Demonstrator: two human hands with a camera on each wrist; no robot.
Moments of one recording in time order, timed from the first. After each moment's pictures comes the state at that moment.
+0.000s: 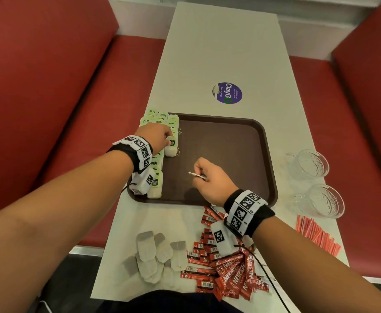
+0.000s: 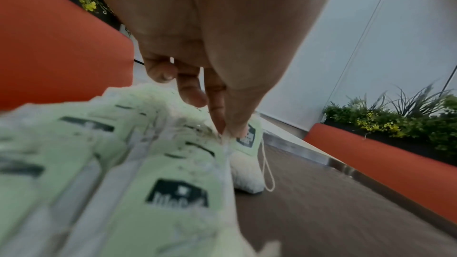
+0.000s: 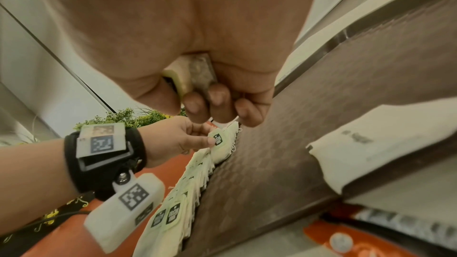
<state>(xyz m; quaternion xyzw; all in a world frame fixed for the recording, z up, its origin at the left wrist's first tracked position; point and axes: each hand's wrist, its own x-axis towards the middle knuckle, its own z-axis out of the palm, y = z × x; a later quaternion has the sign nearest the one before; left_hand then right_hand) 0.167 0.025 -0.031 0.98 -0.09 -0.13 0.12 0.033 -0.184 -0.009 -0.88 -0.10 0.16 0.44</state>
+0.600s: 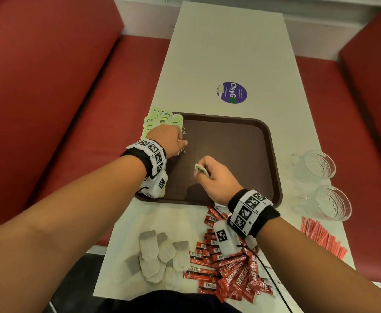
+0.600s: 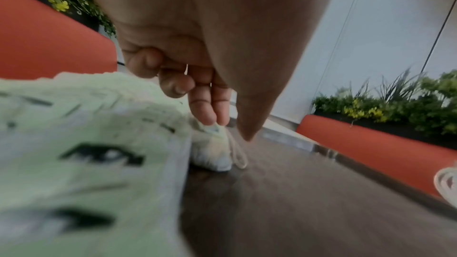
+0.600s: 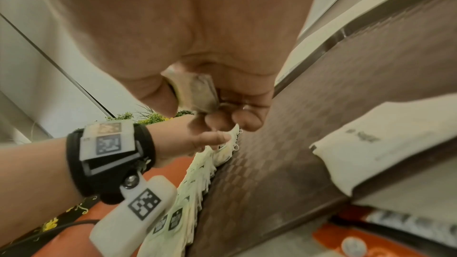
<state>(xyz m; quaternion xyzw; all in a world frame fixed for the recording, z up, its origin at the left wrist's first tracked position) 0.152 -0.001 -0.026 0.98 -0.08 -0.10 0.13 0.036 -0.186 -0.017 -0.88 -0.09 0.14 0.45</state>
